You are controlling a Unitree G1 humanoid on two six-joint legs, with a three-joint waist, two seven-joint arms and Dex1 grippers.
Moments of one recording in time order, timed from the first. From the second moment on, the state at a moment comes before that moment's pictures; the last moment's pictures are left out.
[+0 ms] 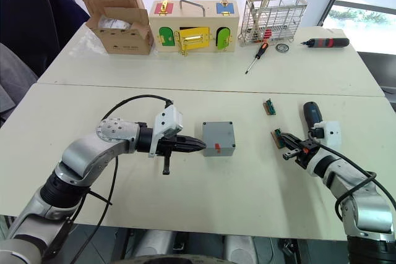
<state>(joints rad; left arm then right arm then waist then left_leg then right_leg) -0.50 0.54 -0.33 -0.36 -0.43 0.73 -0.96 0.06 -0.61 -0.34 -0.24 0.42 0.56 0.60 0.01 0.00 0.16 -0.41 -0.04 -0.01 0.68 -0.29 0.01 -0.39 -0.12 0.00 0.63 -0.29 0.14</state>
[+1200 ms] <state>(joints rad) -0.48 0.66 -0.16 -0.39 -0.55 0.84 -0.93 -0.21 -0.62 -0.08 -0.38 0.59 0.69 0.66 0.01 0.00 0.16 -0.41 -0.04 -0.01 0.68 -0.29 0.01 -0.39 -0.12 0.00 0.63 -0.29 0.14</state>
